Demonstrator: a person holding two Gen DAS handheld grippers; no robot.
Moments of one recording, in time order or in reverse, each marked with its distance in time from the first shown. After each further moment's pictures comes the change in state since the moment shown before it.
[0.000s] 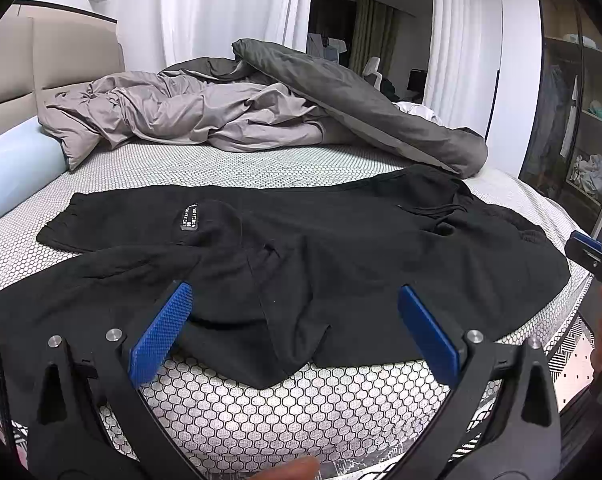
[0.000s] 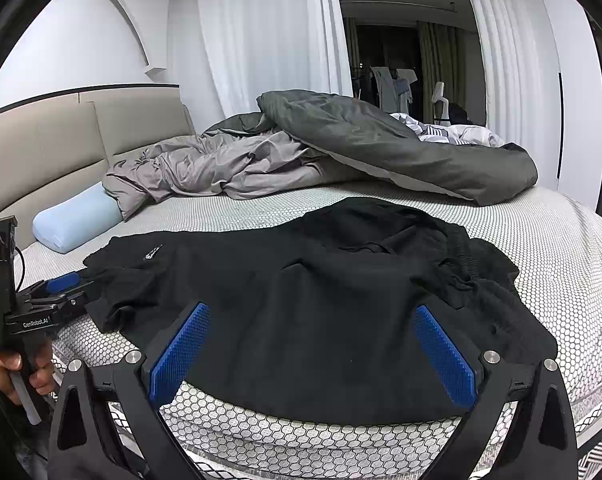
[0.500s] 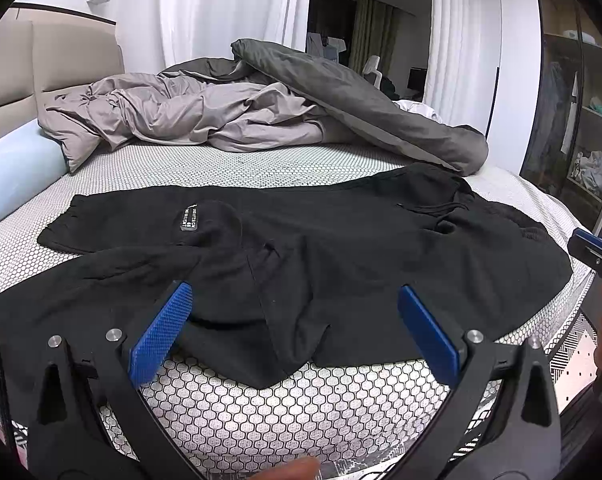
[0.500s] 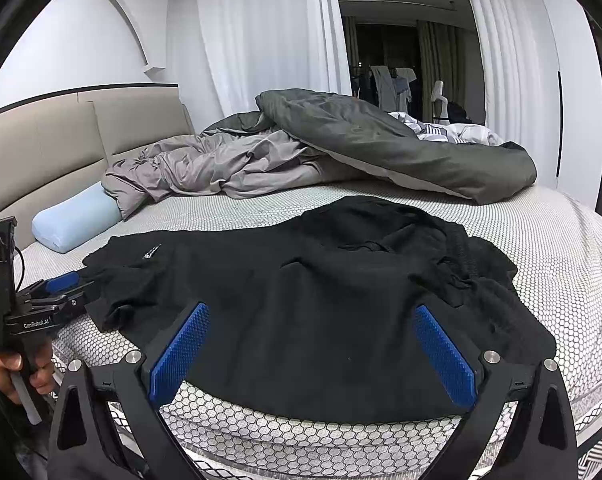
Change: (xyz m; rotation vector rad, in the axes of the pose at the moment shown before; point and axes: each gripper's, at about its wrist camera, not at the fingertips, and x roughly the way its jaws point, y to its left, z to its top) left arm -0.002 0.004 0.000 0.004 -0.003 0.000; right arm -0.001 -0.001 -0.001 0.000 0.001 0.000
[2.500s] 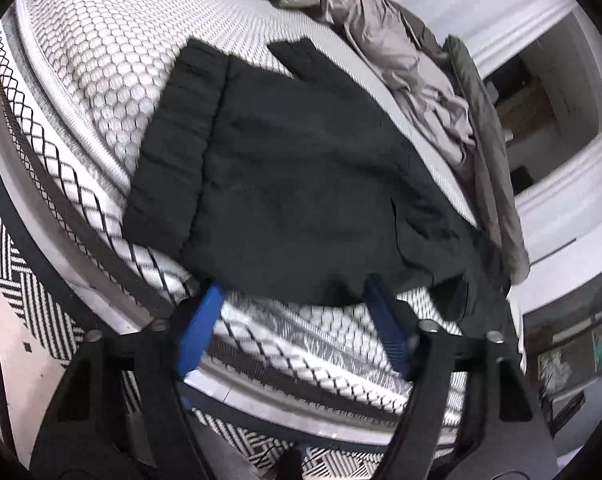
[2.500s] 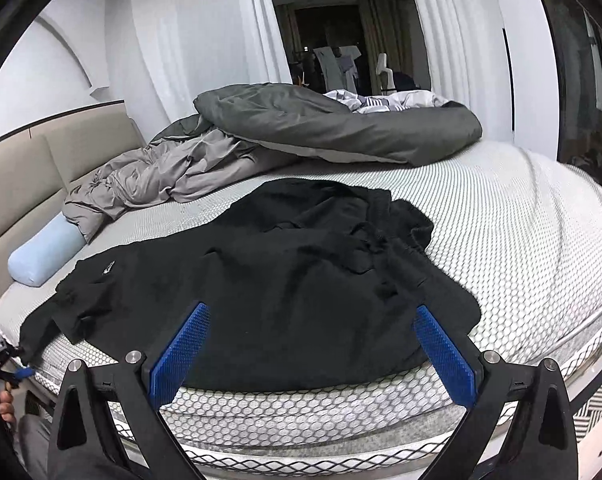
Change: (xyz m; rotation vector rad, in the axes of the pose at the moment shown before) left arm -0.093 0.252 -0.124 -0.774 0.201 0.109; right arm -0.018 -0.081 -0.015 0.177 0.060 -0.111
